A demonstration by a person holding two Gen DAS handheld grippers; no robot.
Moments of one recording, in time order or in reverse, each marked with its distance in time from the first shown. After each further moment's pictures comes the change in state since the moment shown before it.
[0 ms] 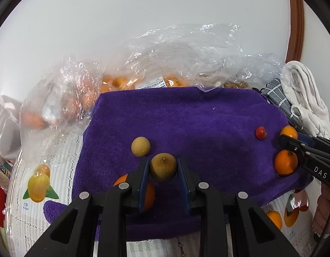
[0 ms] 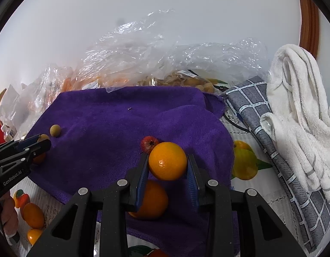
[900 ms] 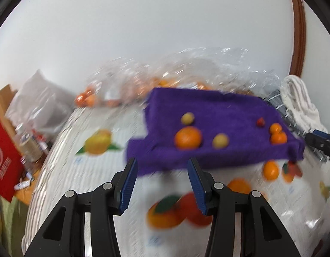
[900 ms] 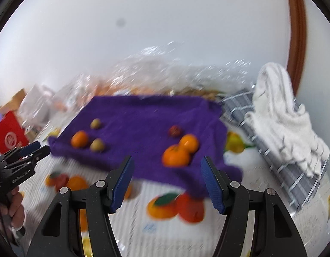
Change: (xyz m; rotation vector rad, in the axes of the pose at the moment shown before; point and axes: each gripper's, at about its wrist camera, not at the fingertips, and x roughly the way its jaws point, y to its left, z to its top) left arm -0.100 0.061 -0.075 -0.094 -0.087 0.085; right arm -0.108 0.036 -0.039 -0.025 -0.045 0.038
